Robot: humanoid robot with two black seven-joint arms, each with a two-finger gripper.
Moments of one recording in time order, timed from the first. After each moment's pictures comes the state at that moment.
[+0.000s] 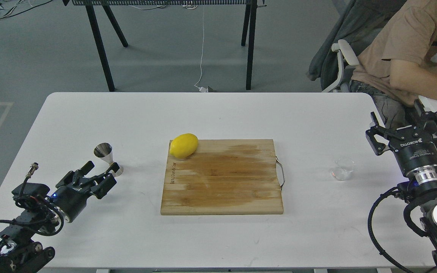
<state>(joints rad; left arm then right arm) -0.22 0.47 -0.71 -0.81 1.74 0.49 -0.49 0.13 -0.38 1.35 1.07 0.22 0.49 0.08</state>
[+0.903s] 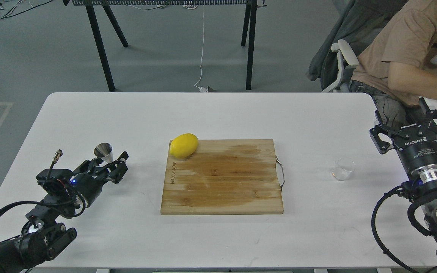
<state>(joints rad) -0.40 0.29 -0.63 -0.49 1.73 0.49 -0.49 0.13 -0.39 1.36 1.07 0.22 0.49 0.08</state>
